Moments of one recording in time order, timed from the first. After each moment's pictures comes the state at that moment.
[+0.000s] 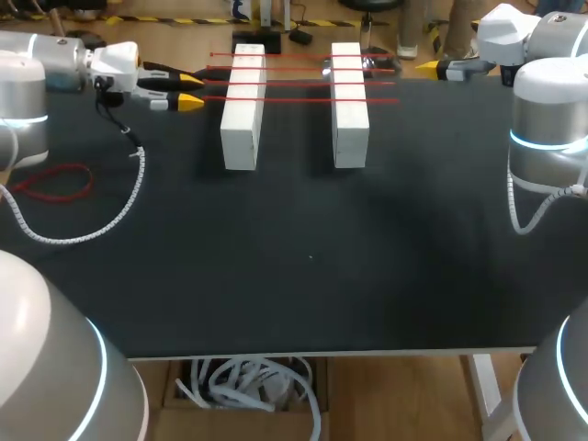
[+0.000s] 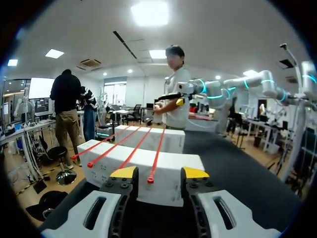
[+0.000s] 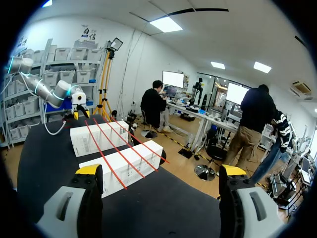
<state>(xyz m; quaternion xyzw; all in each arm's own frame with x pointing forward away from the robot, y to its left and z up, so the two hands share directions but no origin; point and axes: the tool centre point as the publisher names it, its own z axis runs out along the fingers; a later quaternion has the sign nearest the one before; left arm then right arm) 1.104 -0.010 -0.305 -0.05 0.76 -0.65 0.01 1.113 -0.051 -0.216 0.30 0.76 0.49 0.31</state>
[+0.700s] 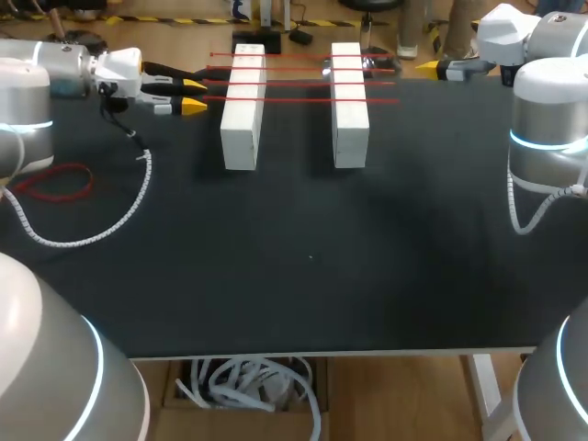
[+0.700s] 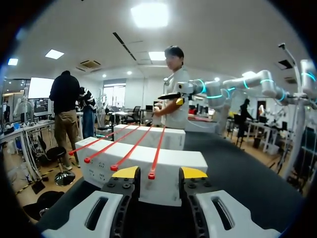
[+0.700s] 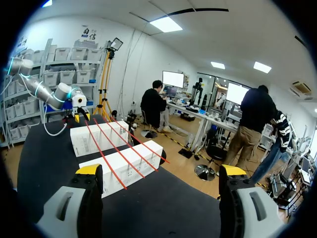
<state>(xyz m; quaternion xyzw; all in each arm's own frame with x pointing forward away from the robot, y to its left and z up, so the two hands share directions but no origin) 1.105 -0.016 -0.315 -0.04 0.75 -0.66 0.00 1.113 -0.051 -0.216 0.30 0.76 0.49 0.31</state>
